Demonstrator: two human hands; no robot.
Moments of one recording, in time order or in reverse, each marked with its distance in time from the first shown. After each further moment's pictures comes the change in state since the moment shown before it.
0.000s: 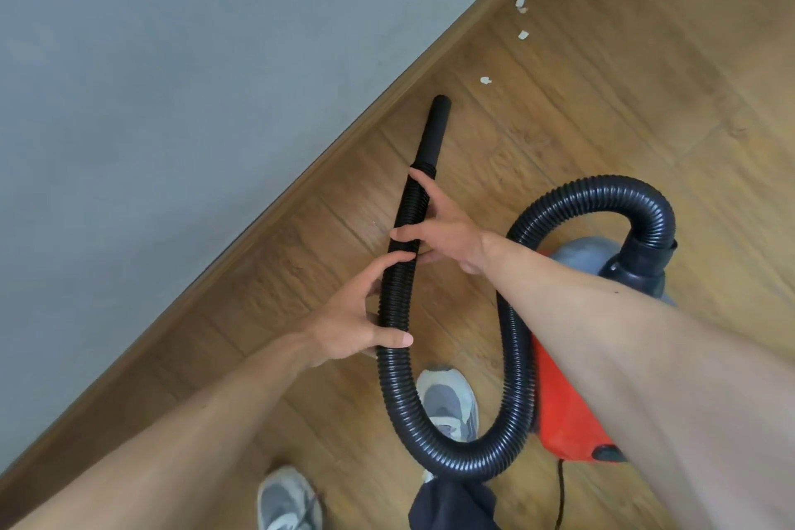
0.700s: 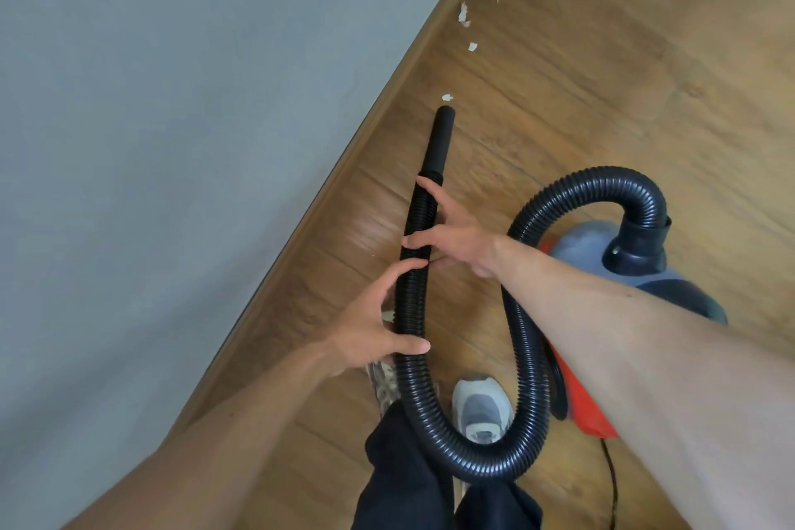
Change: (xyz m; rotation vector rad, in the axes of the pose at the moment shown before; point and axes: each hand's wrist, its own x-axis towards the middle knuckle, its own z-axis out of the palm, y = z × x) left_hand 0.020 0.043 -0.025 0.173 -0.125 -0.006; right_hand -0.002 -0.024 -0.016 0.146 0.127 0.012
